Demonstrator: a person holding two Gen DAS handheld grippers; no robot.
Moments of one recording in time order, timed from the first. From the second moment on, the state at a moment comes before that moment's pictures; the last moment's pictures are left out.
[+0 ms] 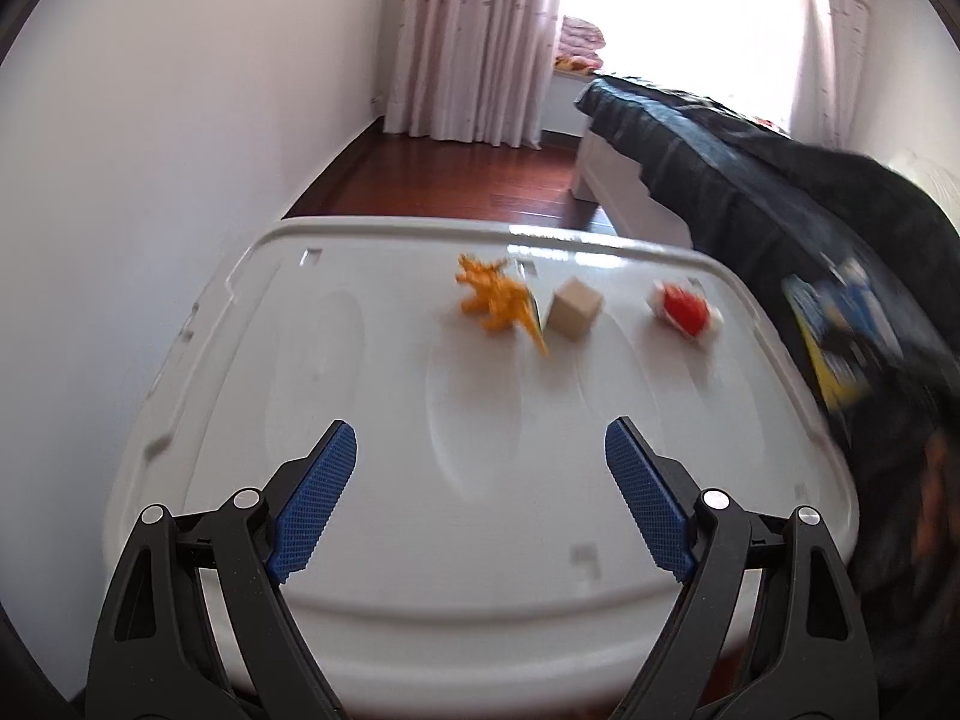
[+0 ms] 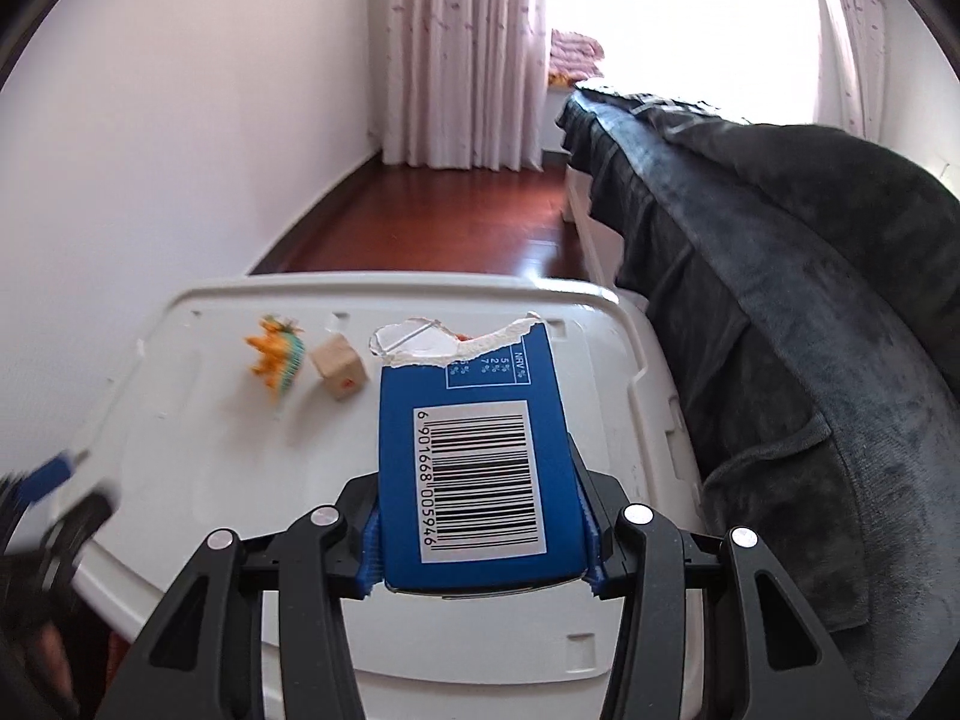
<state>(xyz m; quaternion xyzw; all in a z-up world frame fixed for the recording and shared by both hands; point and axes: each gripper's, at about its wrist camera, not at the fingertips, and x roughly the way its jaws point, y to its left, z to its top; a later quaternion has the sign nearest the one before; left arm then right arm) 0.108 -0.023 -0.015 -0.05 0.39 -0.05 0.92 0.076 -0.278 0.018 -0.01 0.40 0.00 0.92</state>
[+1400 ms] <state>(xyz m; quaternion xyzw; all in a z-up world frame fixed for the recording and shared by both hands) 0.219 -0.024 -0.072 -0.04 0.42 0.04 0.90 0.055 -0.286 0.029 -0.01 0.37 0.03 0.93</state>
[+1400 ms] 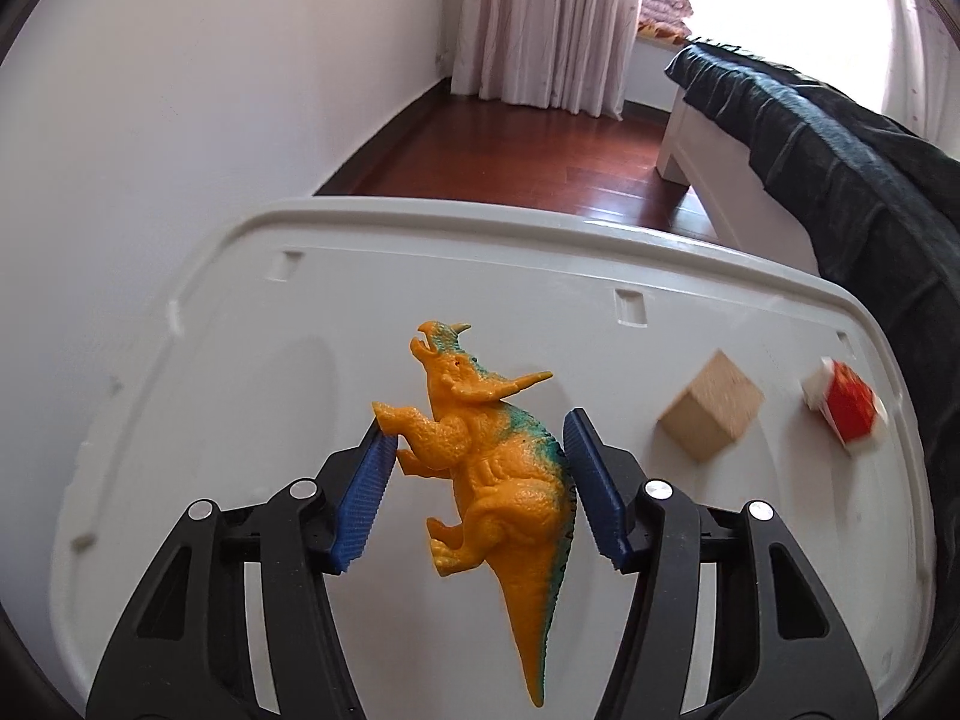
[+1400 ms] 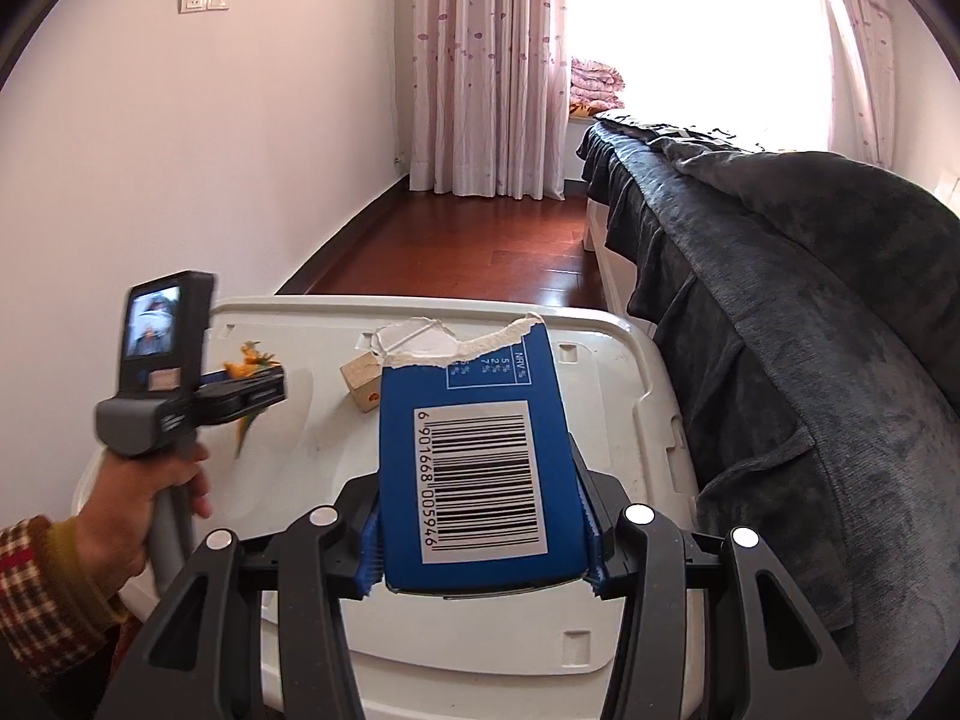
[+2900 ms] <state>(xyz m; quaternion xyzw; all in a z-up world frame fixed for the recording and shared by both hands) -0.085 0.008 -0.104 -0.03 0.49 -0.05 0.87 -0.137 -0.165 -0.103 0.01 0.56 0.06 0.83</state>
